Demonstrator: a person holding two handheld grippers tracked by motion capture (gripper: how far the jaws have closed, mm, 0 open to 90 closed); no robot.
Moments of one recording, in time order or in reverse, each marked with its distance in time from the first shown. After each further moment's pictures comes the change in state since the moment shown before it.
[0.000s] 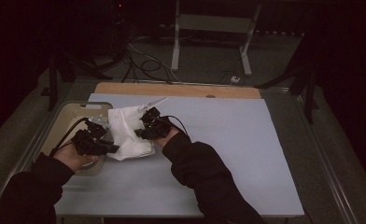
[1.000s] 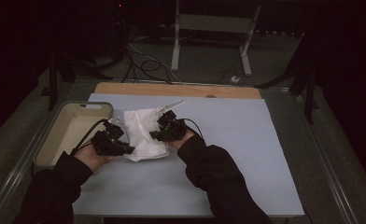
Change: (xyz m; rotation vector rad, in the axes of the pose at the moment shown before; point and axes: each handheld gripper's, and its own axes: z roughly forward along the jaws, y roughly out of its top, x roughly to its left) left arm -0.021 0.021 0.030 -0.003 -0.037 0.016; right arm -0.026 -0.030 -0.020 0.013 -0.025 0.030
